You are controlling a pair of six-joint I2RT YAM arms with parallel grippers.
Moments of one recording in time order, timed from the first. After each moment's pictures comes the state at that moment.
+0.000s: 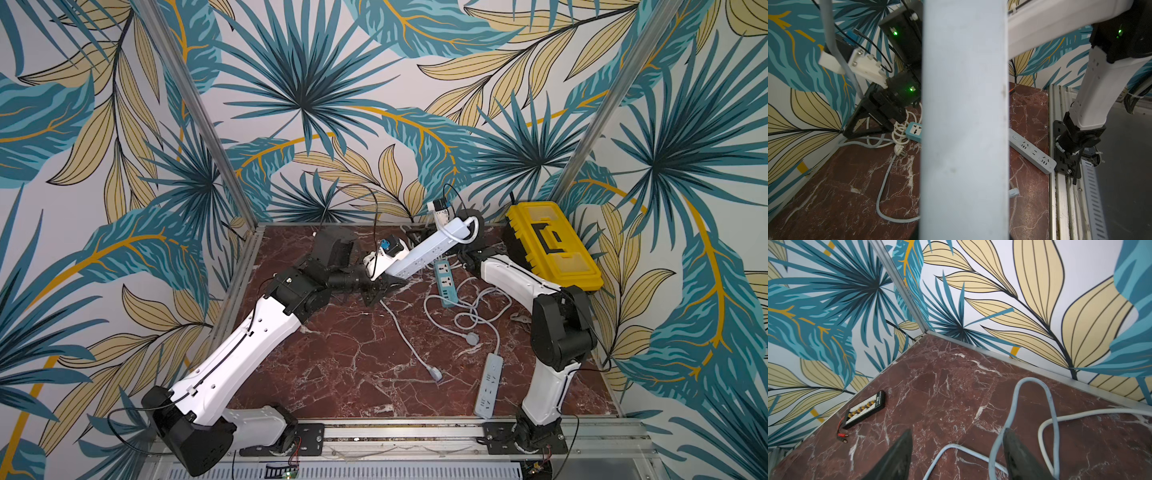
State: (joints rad) left arm -0.60 1.28 1.43 -0.64 0.51 0.25; right arm 0.30 1.91 1.43 0.20 -0.47 0.19
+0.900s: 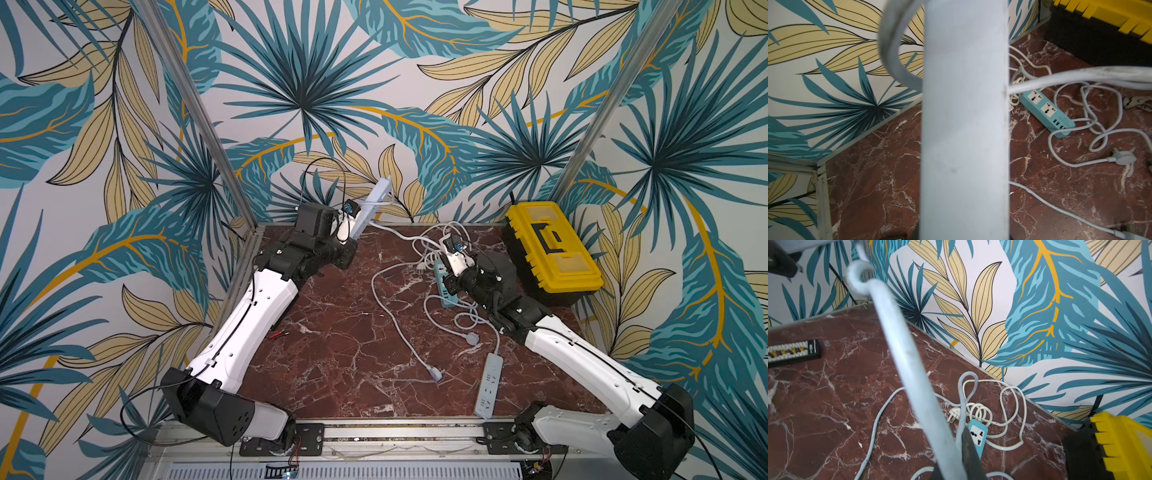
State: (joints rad) left arm -0.39 1.45 1.58 -0.77 0.03 0.21; right arm 0.58 1.20 1.01 -0.09 0.18 -0.30
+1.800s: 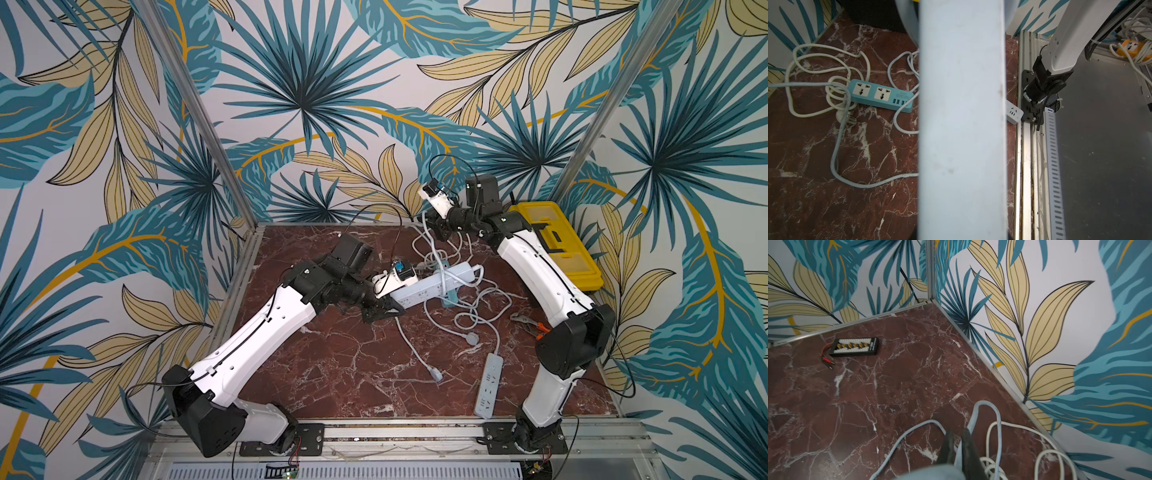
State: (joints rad) left arm -0.65 1.38 1.50 -0.96 0.59 0.41; right arm 0.32 1.86 1.92 -0.55 -0.51 -0.38
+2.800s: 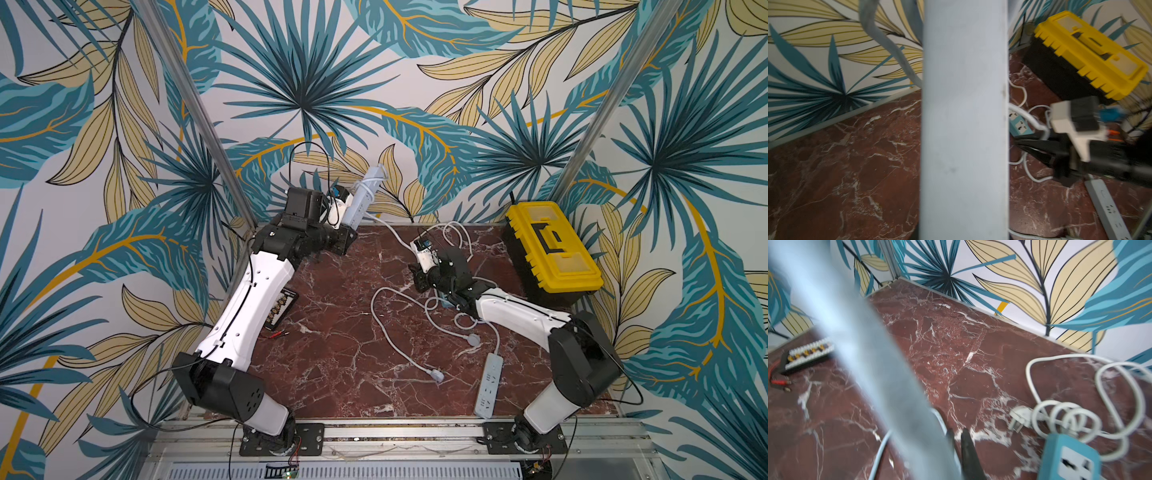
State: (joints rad) left arm -0.25 1.56 1.72 -0.83 0.25 0.05; right arm 0.54 1.59 1.05 0.09 -0.02 -0.07
